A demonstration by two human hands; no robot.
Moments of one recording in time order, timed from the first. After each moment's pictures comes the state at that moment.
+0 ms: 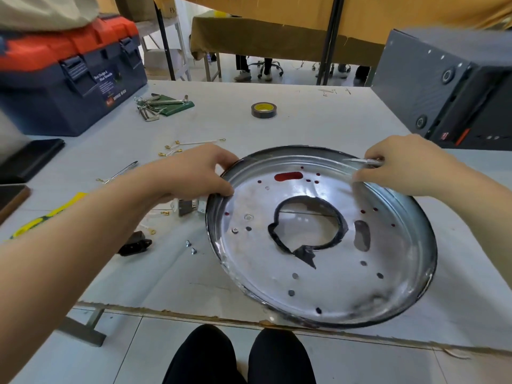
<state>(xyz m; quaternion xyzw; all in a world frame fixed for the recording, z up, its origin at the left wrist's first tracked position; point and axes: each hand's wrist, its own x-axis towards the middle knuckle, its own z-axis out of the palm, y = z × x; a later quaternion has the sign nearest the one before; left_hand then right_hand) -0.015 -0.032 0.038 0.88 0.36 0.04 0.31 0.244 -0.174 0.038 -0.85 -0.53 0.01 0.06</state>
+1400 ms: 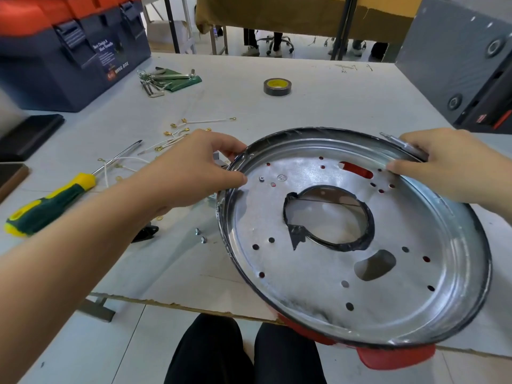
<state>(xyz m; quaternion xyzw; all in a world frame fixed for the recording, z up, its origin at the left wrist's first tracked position) -0.034 -0.047 0.023 0.82 0.41 0.16 0.37 0.243 -0.184 0.021 -0.81 -0.56 0.03 0.16</state>
